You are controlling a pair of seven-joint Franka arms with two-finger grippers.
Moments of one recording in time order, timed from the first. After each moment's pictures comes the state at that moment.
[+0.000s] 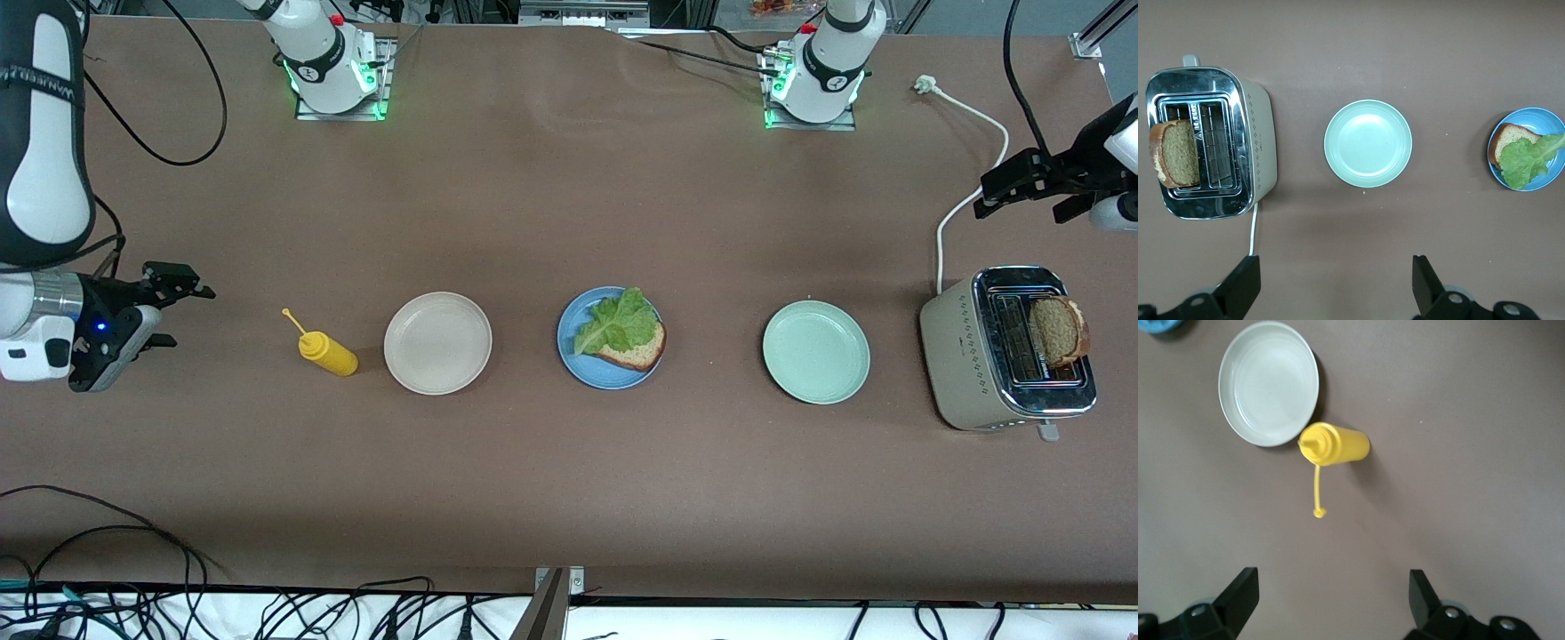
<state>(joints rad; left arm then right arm) 0.03 0.02 -0.02 -1.53 -0.04 1.50 0.02 0.04 0.42 -0.15 -1.44 0.24 1.62 -0.93</state>
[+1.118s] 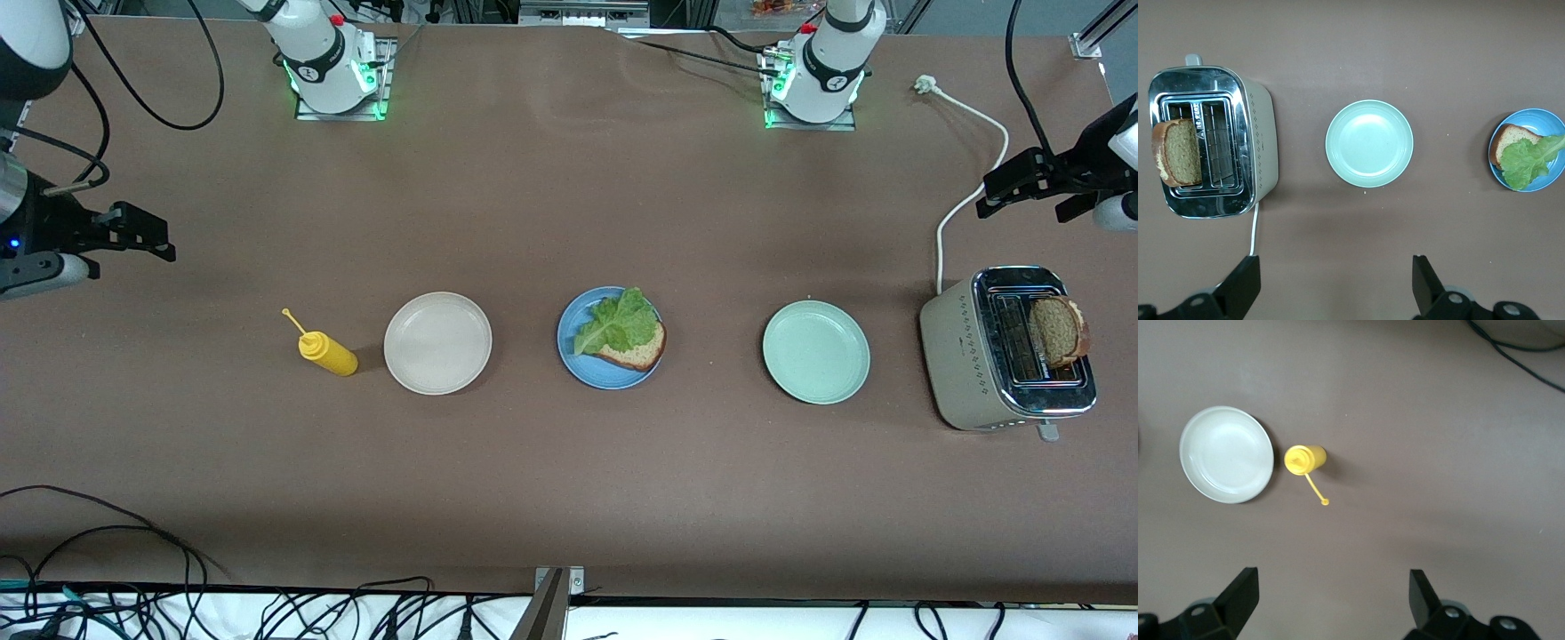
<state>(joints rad) 0.03 0.01 -0.02 -1.53 -0.04 1.50 0.02 0.03 0.13 -0.03 -1.52 0.03 1.63 -0.20</state>
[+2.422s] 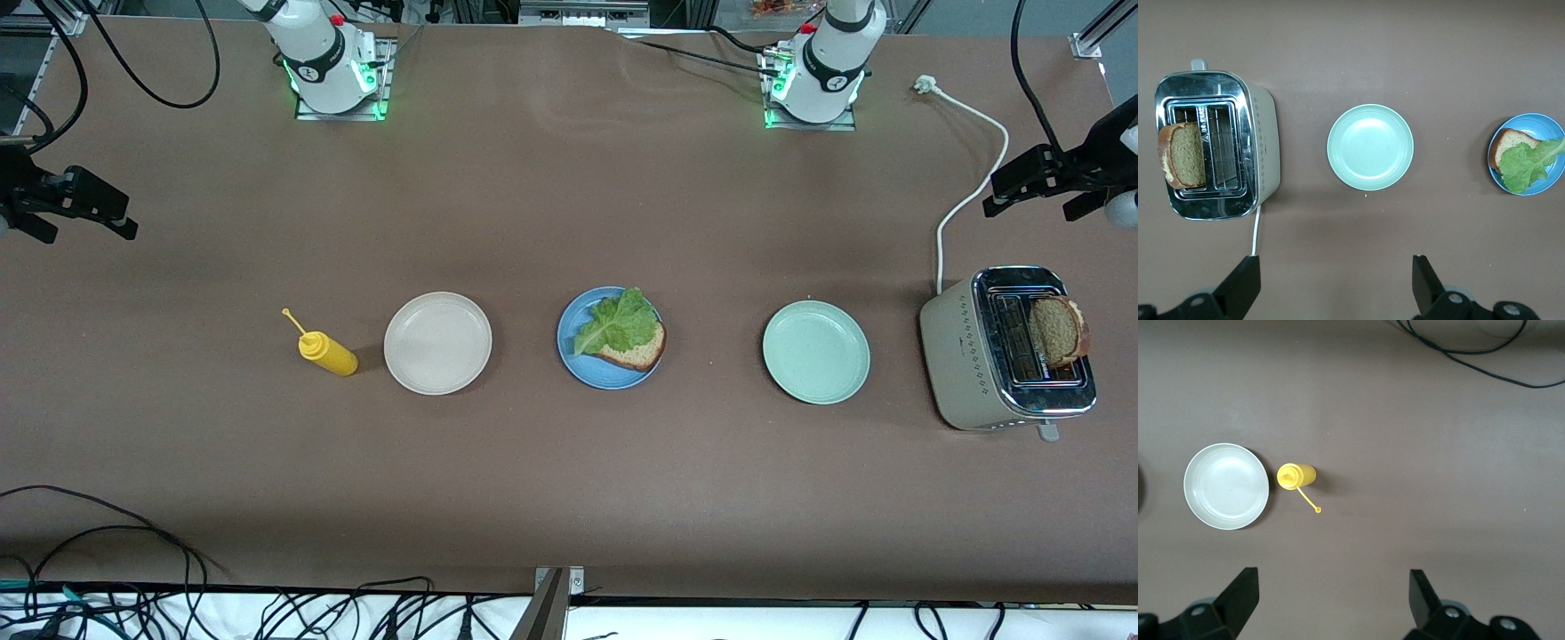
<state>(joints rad) 0.04 0.01 -0.02 -1.51 -0.04 1.50 0.02 0.00 0.02 -0.03 -1.57 0.03 1.67 -0.08</state>
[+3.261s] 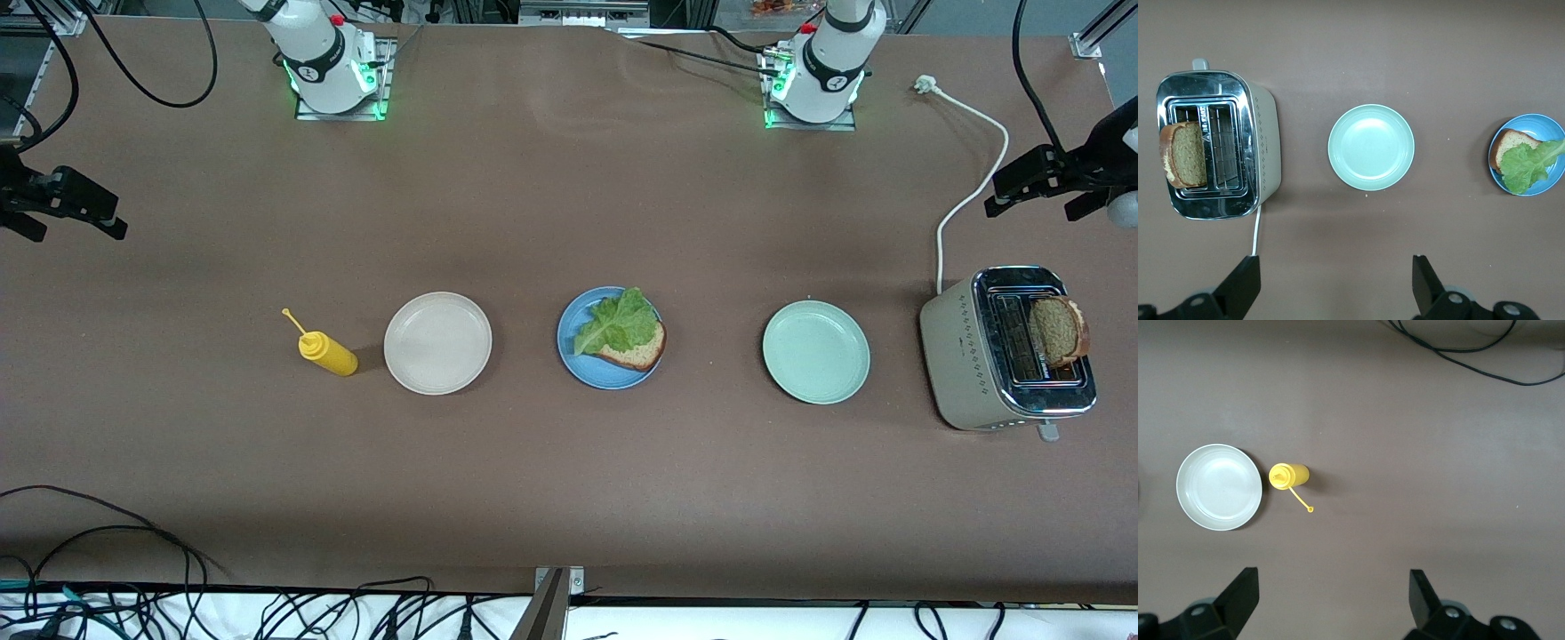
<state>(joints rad) 0.04 0.01 -0.02 -1.51 -0.04 1.50 0.02 0.00 0.02 -0.04 -1.57 0.02 1.67 -0.08</state>
